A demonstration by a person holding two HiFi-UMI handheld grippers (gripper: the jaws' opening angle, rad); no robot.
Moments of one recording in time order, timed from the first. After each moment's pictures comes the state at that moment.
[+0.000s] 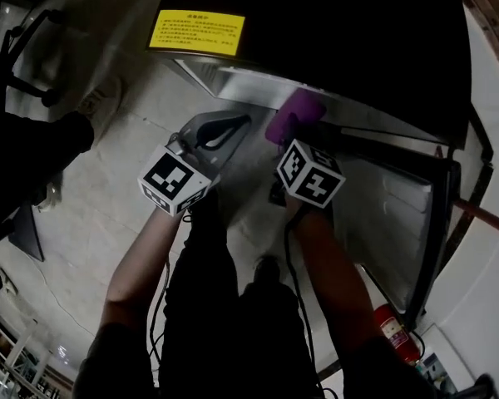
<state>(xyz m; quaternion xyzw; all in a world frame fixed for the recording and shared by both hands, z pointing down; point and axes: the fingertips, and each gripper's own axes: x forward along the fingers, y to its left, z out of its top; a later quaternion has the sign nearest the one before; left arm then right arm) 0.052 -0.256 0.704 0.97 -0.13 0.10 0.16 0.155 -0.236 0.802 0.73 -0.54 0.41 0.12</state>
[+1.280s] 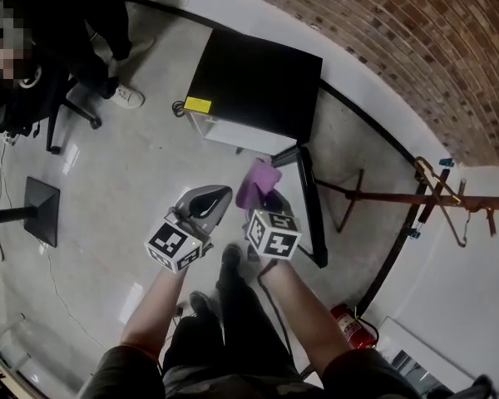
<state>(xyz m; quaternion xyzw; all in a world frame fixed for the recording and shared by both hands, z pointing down) 0.056 -0.080 0.329 0.96 -0.20 0.05 0.20 0.127 -0.078 0.430 0.66 -0.64 0.38 0.13</state>
